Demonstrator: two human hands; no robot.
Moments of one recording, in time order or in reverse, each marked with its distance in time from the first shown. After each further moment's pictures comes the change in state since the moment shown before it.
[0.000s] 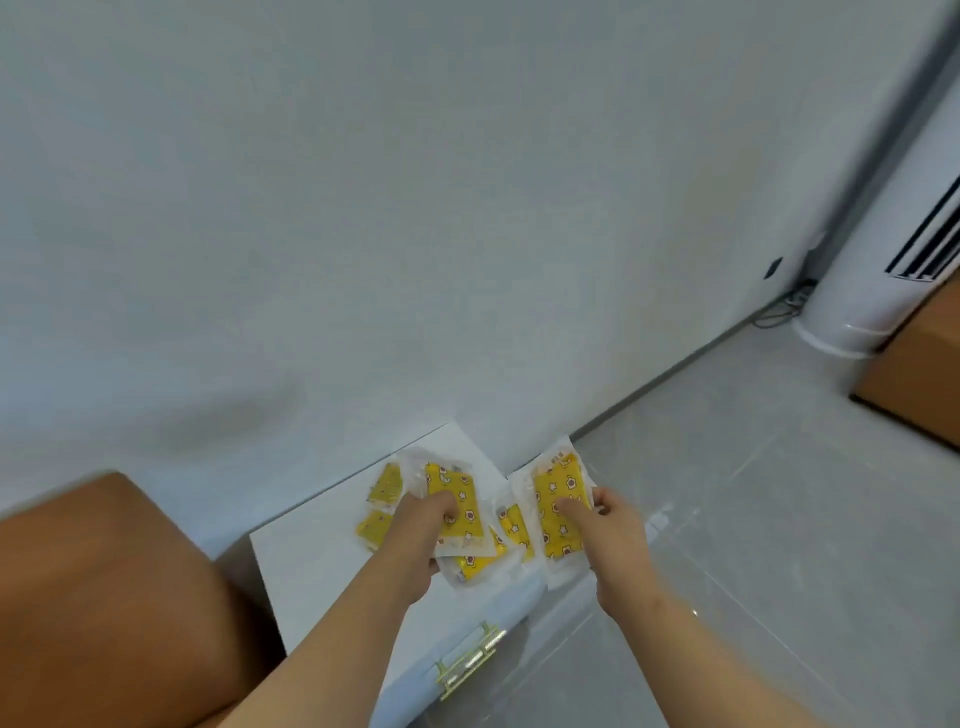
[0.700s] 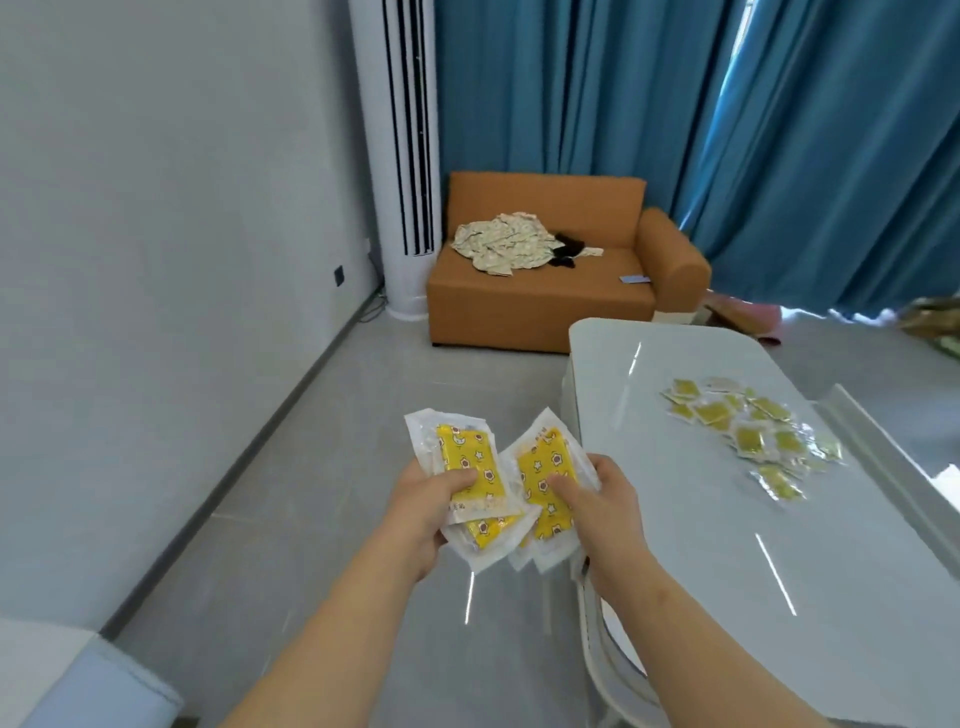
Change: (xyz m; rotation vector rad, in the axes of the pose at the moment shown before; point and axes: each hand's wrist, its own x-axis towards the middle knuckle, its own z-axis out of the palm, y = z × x) left_hand -0.329 -0.211 0.456 0.311 -0.771 0.124; right_hand -0.249 0.100 -0.532 0.289 0.733 -0.177
